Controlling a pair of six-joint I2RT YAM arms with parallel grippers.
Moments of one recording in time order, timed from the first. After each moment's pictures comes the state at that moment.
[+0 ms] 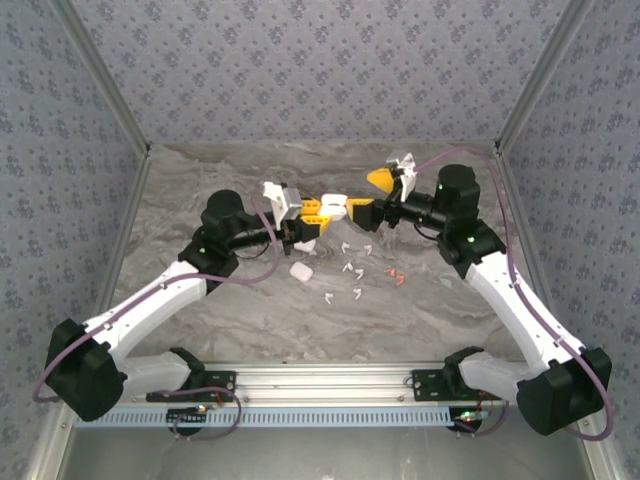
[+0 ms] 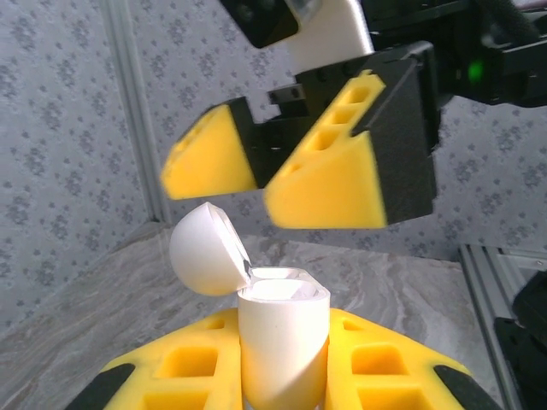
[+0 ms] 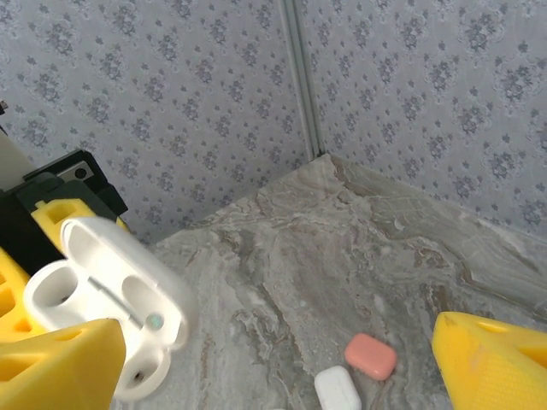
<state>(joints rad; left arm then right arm) -0.65 1.19 0.88 0.33 0.65 0.02 0.36 1.11 1.03 -0.08 -0.66 0.09</state>
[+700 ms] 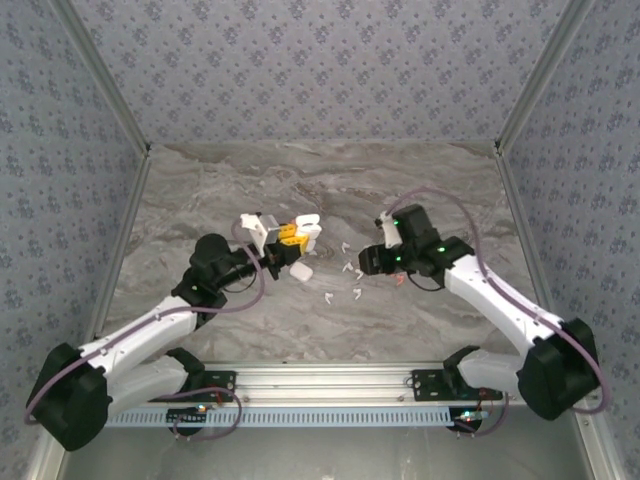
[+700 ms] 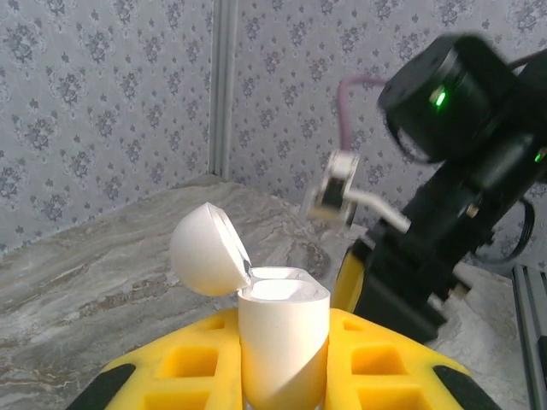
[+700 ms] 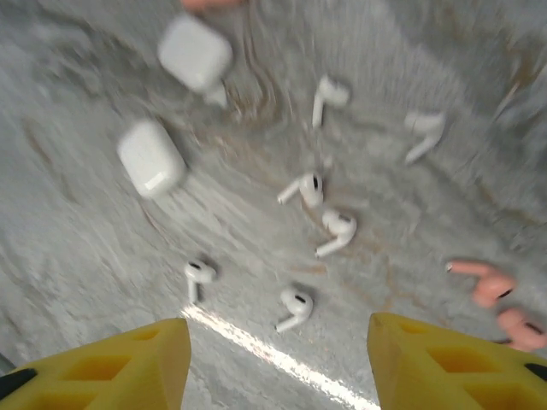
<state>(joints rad) -0.64 0.99 0.50 0.54 0.44 -0.14 0.54 1.23 0.87 -0.60 -0.21 0.31</state>
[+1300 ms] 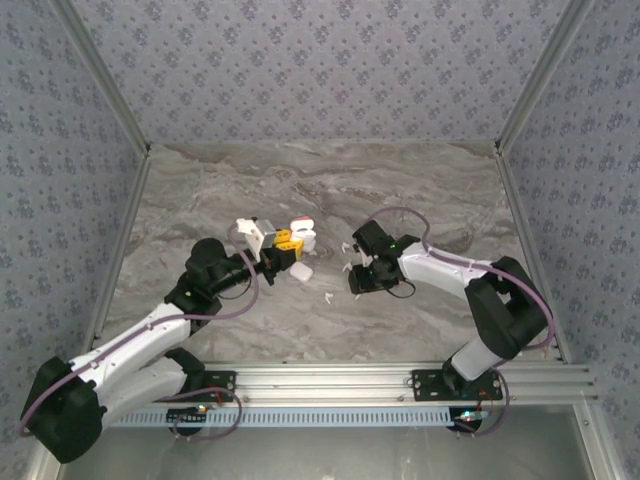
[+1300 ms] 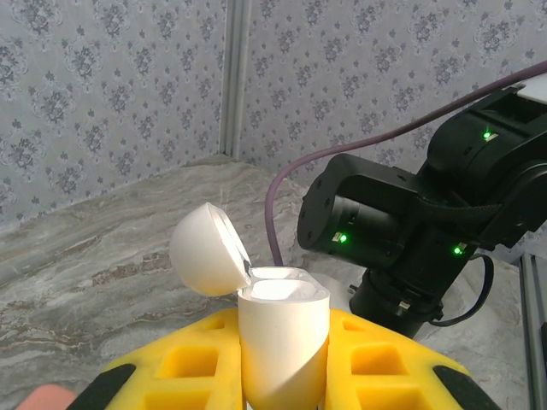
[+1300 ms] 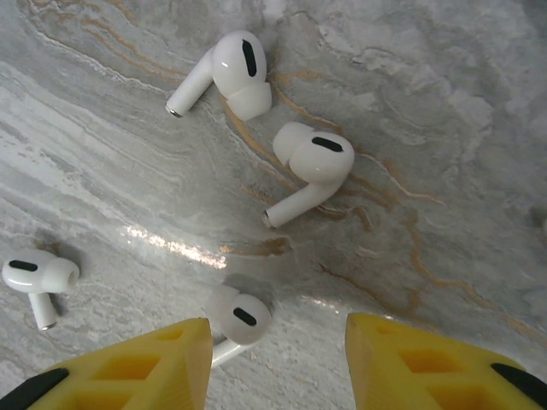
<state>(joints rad) -0.64 0.93 0.48 0.43 0.41 -0.14 0.65 1.58 0.89 -0.58 -0.09 0.39</state>
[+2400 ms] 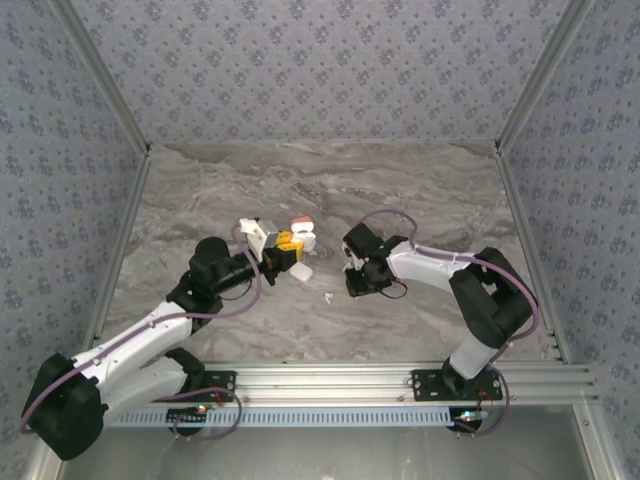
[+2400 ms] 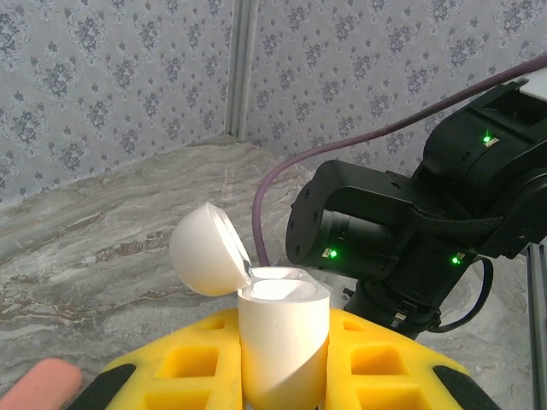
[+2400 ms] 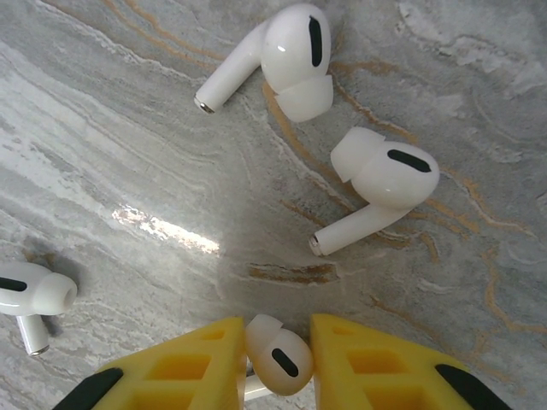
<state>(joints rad) -0.64 0.95 0.48 0.40 0.40 -0.14 0.69 1.66 0.92 -0.57 -0.09 0.37</state>
